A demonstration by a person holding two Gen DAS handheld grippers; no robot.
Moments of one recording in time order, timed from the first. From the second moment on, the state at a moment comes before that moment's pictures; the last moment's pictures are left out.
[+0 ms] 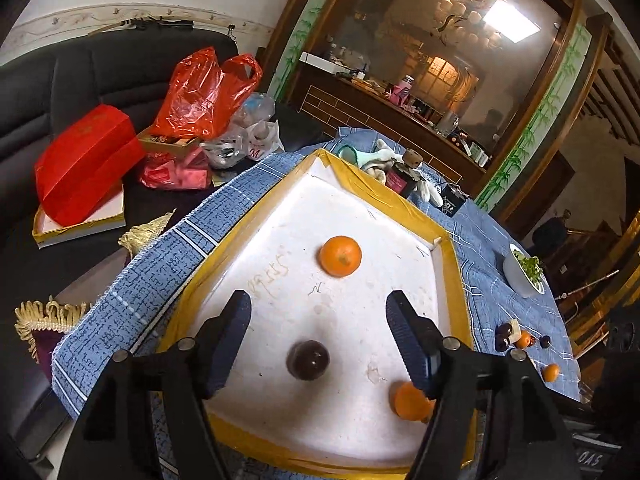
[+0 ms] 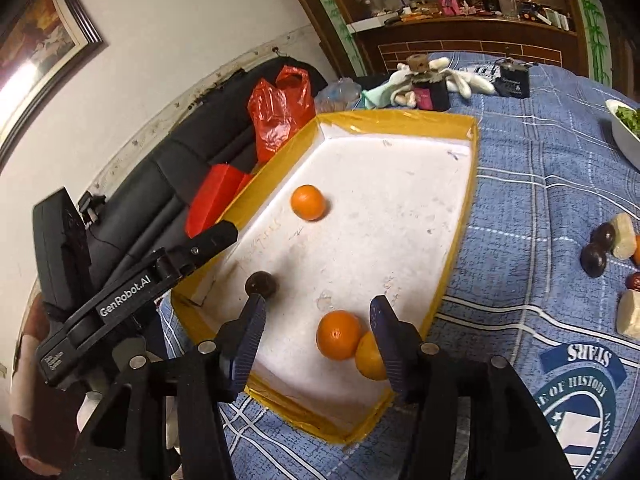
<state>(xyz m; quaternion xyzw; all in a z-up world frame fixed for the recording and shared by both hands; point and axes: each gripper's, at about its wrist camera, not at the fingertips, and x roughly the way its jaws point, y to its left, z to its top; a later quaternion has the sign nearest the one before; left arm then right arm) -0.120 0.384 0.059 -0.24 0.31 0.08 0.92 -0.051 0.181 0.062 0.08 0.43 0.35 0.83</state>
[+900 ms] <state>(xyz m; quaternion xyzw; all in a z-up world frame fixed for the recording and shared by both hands) -0.085 0.167 0.086 -0.06 0.36 -0.12 0.92 -0.066 -0.155 0.036 0.25 0.41 0.08 0.87</state>
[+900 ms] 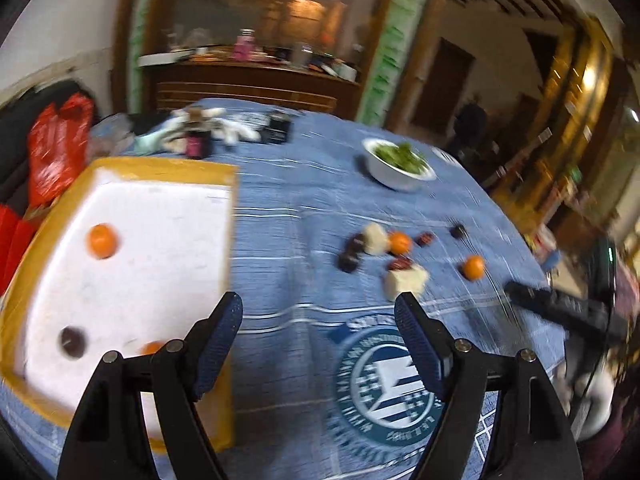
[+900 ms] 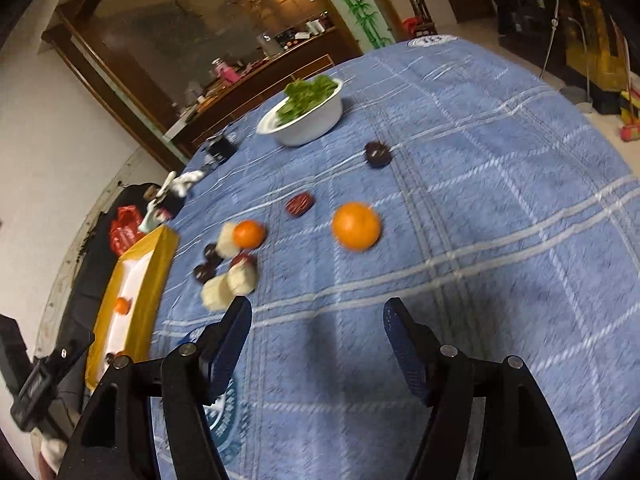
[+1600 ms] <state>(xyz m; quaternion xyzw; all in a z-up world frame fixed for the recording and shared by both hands) -0.012 0.046 0.015 0.04 0.42 -0.18 0.89 0.011 -0.151 0.006 0.18 0.43 0.05 0.88</state>
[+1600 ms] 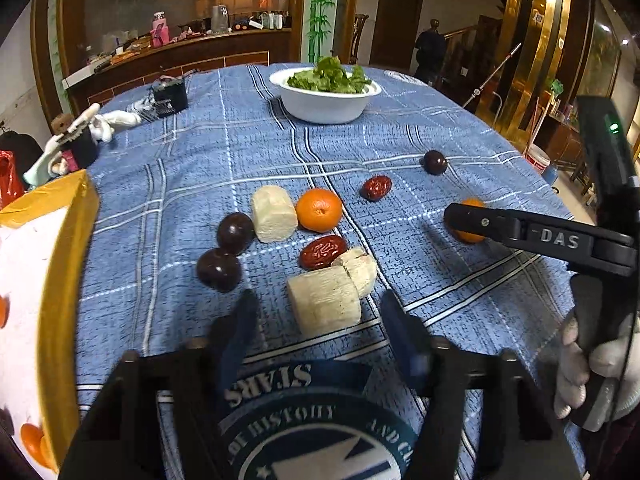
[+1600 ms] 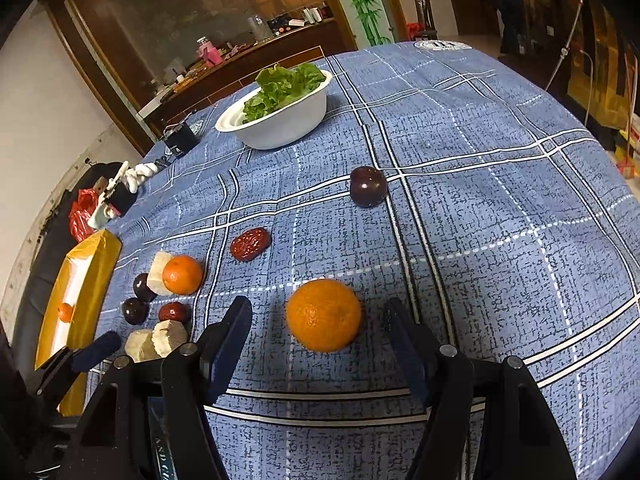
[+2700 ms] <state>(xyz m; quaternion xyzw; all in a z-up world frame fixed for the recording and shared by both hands) -0.080 0.252 0.096 -0.13 0.30 -0.02 0.94 -0.033 -0.069 0.059 0.14 0.39 0.14 0.90</state>
